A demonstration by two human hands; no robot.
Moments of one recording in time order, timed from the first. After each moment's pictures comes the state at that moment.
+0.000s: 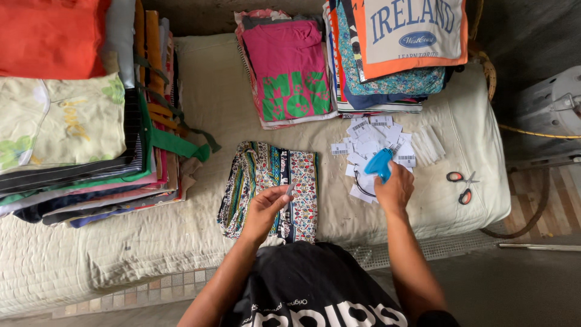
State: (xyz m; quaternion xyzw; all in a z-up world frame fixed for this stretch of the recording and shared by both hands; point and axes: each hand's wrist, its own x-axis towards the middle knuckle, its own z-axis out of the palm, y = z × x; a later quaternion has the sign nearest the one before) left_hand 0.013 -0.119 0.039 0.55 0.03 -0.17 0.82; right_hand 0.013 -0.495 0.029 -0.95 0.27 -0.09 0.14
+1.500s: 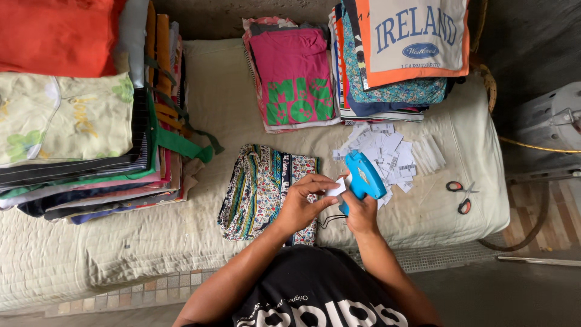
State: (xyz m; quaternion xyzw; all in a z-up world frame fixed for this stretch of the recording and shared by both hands) left_hand 0.039 -0.193 0.127 0.64 -0.19 -0.07 0.74; right_hand 0.005 -0.366 0.092 -0.60 0.03 -0.21 0.77
